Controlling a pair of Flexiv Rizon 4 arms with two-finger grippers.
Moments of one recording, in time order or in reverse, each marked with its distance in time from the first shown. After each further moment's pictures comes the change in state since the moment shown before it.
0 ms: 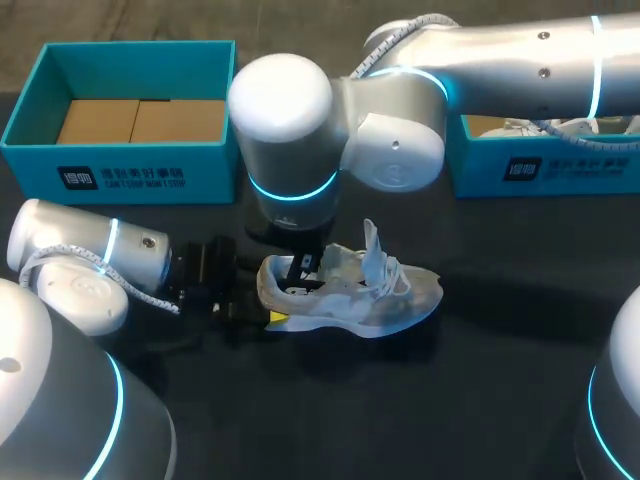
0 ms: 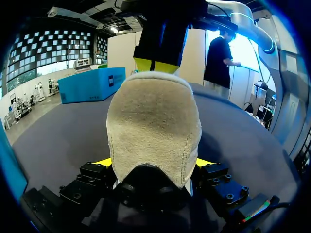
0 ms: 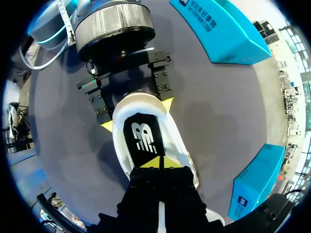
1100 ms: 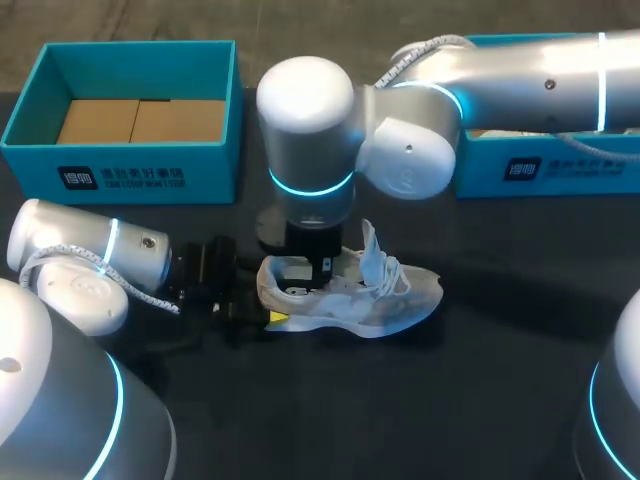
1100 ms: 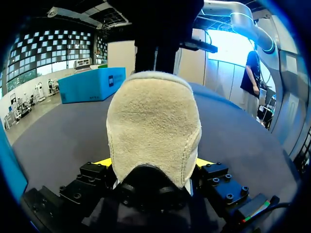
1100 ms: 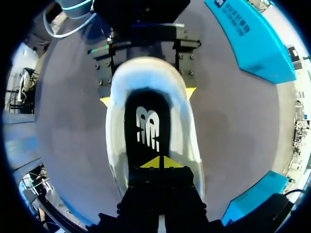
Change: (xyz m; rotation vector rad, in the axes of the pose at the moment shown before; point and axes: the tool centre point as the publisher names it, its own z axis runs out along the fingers) left arm 0.000 0.000 0.000 0.000 0.000 0.000; right arm -0.002 -0.014 0.036 -0.005 0.111 -0.246
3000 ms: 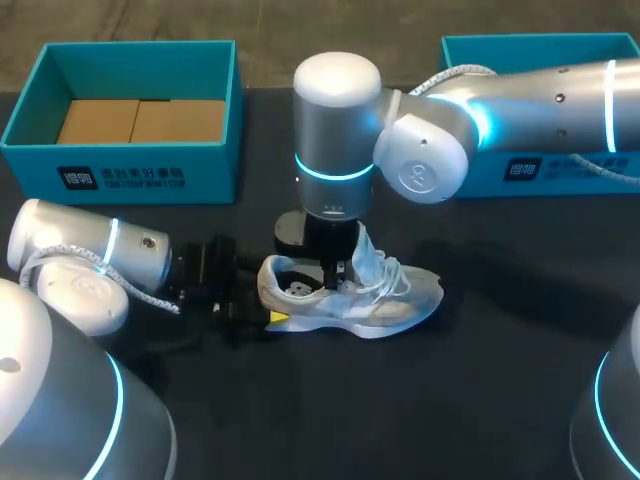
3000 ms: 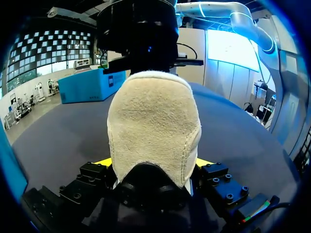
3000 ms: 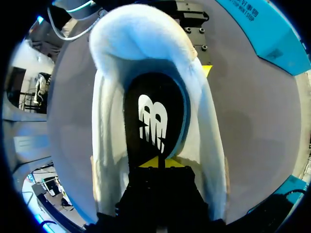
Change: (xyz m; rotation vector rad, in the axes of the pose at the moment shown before) left arm 0.000 0.000 0.000 0.001 0.000 0.000; right arm 0.010 -0.013 0.027 -0.049 0.189 0.004
